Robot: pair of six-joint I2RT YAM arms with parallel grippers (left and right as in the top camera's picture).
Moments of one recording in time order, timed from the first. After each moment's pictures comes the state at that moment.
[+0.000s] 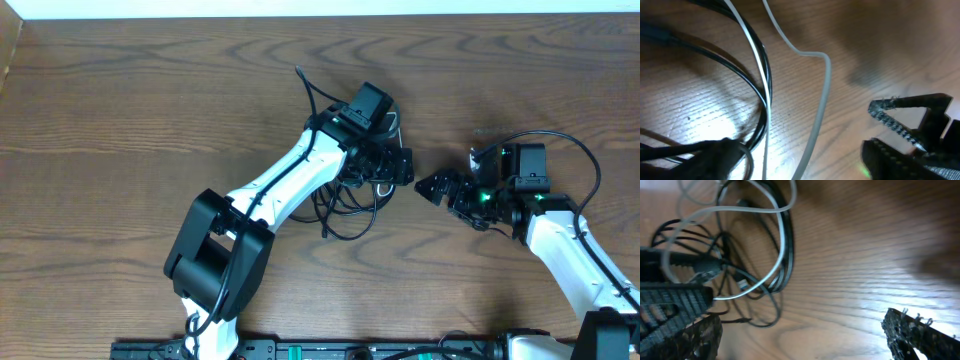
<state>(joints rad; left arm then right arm) -0.63 1.96 1.48 -0.71 0.45 -0.48 0.02 1.39 0.69 -0.41 -0.61 0.53</state>
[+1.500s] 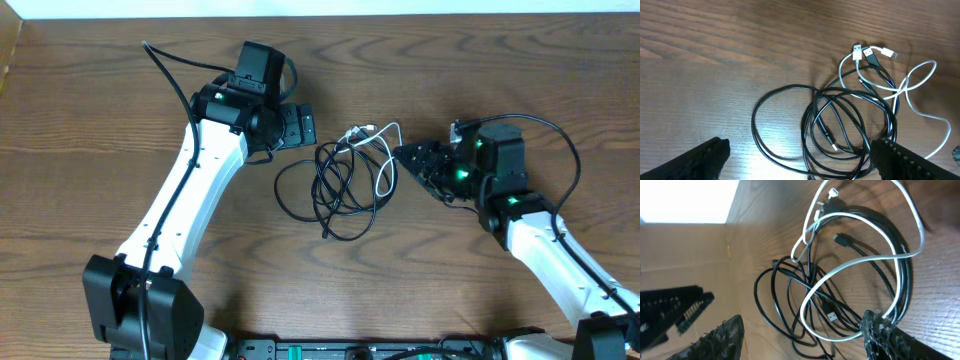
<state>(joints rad) -0.30 1.68 1.50 -0.99 0.09 -0.43 0.20 1.39 0.69 0.01 -0.61 0.98</state>
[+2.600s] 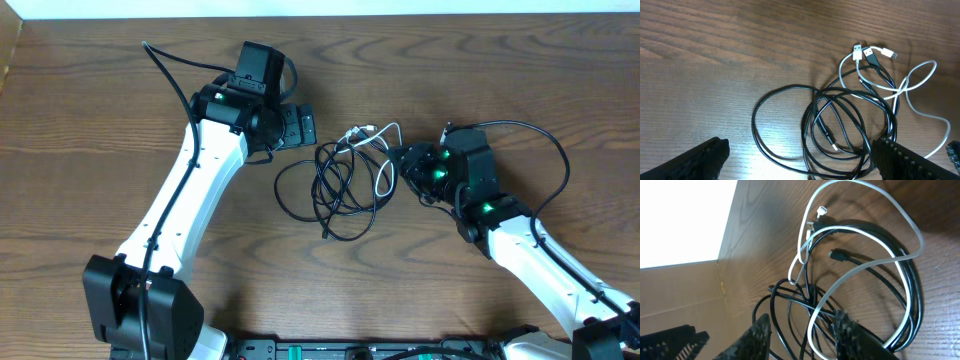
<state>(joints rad) -0.30 1.68 1.50 -0.99 0.09 -0.43 0.35 1.39 0.69 0.06 -0.30 1.20</state>
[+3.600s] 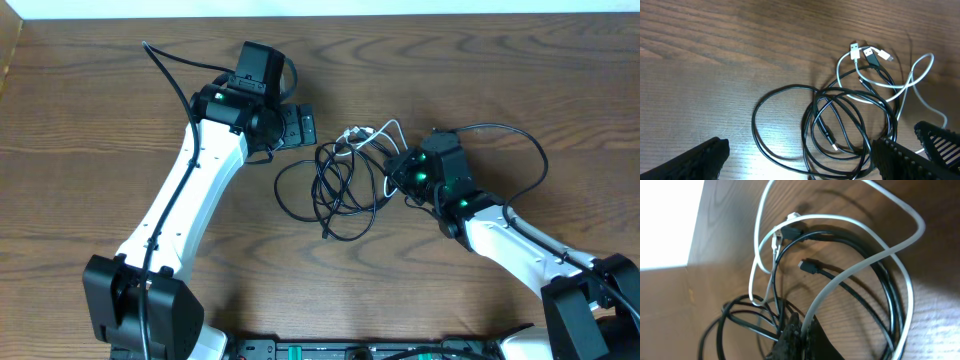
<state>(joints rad) -0.30 1.68 1.50 -0.99 0.09 -0.43 0.41 1.55 0.69 0.15 -0.18 1.16</state>
